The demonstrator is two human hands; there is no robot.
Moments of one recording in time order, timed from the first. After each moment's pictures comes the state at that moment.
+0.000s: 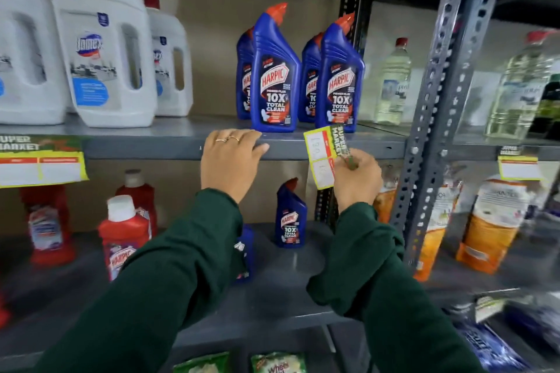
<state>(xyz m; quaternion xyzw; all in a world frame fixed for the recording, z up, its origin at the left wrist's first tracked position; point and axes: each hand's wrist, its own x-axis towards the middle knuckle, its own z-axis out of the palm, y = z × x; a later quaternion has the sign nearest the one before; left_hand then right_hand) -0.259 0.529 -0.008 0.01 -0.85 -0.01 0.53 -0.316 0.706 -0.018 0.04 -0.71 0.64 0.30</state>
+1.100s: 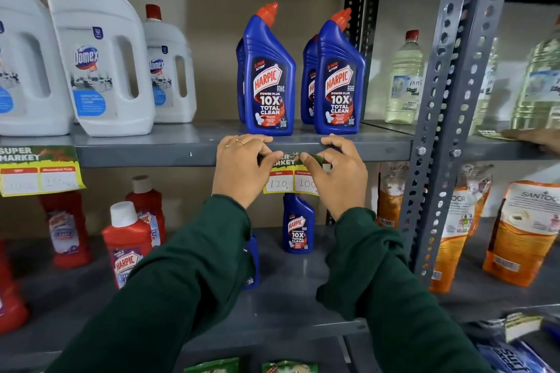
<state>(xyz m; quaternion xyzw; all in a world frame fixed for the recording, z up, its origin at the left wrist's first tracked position) -0.268 0.559 -0.004 -0.02 -0.83 -0.17 0.54 -0.326 0.705 -0.019 0.28 -0.74 0.47 0.39</state>
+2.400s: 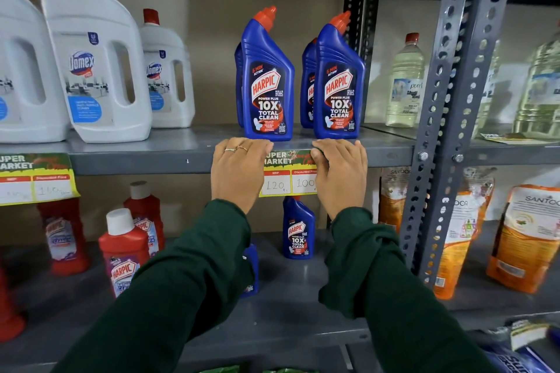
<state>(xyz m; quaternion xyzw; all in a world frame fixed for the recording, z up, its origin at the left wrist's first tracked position) -0.284 0.549 -0.009 0.00 -0.82 -0.01 0.57 -0.351 0.700 -0.019 0.27 -0.73 0.38 0.50</state>
